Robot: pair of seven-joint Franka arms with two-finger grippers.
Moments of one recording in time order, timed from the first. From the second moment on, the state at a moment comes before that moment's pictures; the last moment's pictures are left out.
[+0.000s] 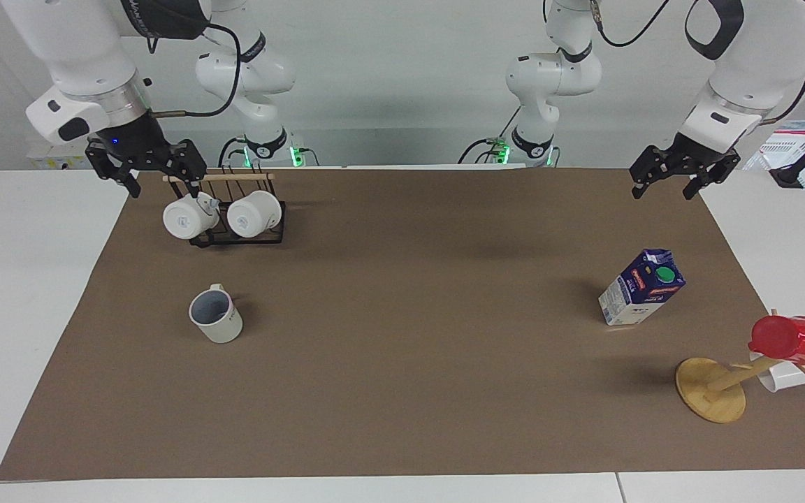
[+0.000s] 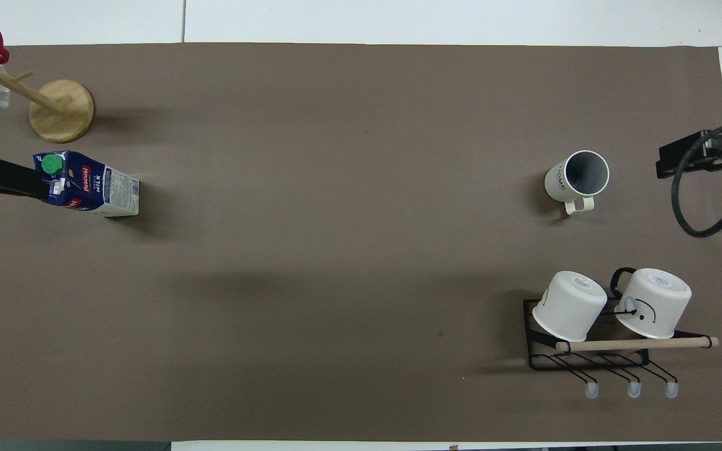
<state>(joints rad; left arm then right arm) -0.07 -0.03 0.03 -1.62 -0.01 1.59 0.07 0.01 0.04 0.02 -1.47 -0.04 1.51 0.03</state>
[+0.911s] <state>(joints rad) -0.07 -0.03 0.03 -1.62 -0.01 1.59 0.07 -0.03 0.04 0.01 -1.53 -0.04 1.61 -0.05</state>
